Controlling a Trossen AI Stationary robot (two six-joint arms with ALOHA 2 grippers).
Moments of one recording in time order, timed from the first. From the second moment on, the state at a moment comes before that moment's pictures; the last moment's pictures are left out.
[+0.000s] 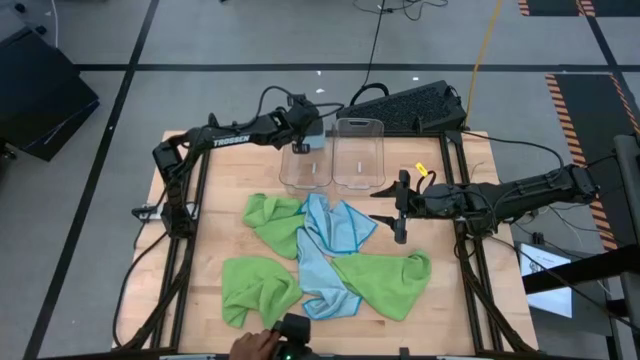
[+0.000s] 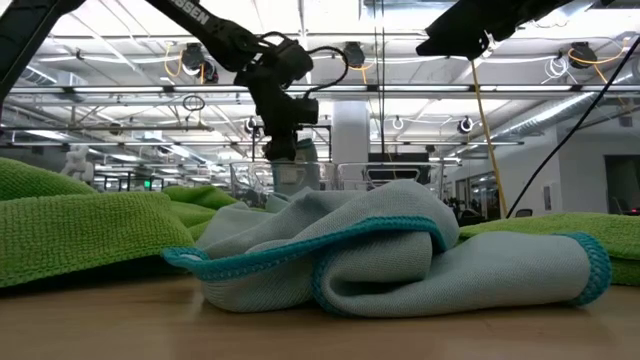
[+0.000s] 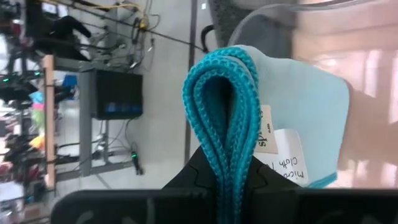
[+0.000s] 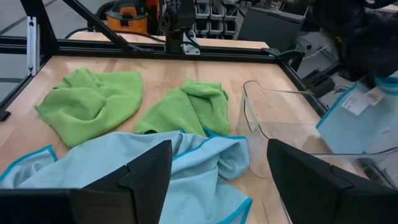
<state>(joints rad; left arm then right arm) 0.54 1.90 1.46 -0.32 -0.46 0.81 0.15 0.93 0.66 -0.11 0.29 0.02</state>
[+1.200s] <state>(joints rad) 0.34 1.88 1.38 -0.57 -0.38 0.71 0.15 0.93 0.66 -0.11 0.29 0.02</state>
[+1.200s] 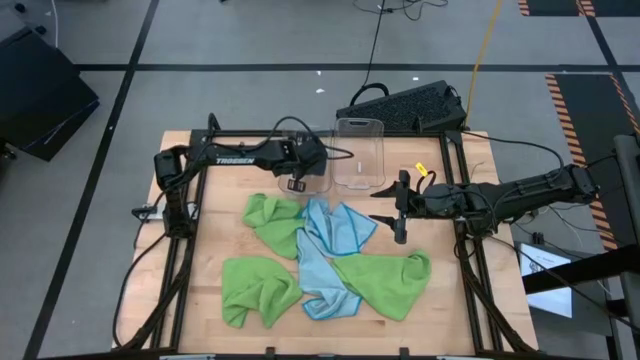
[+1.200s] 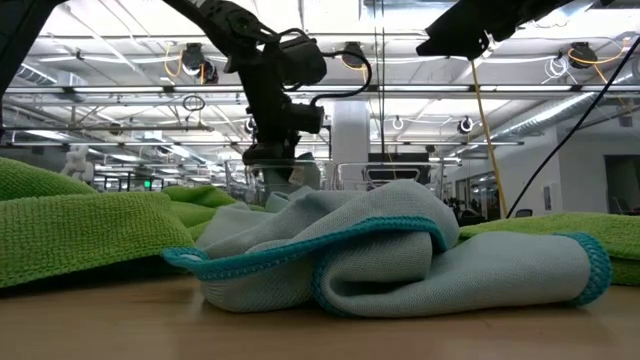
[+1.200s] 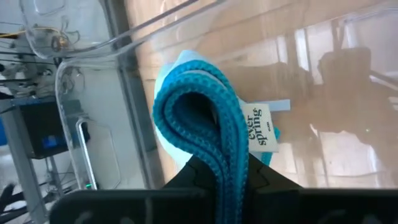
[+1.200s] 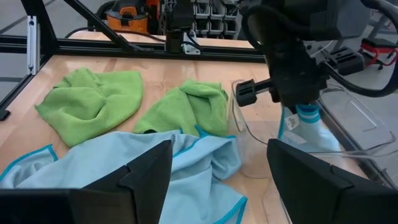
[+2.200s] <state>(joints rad) 0.36 1.79 1.38 -0.61 -0.14 0.63 0.15 0.93 0.66 -0.10 0.29 0.00</state>
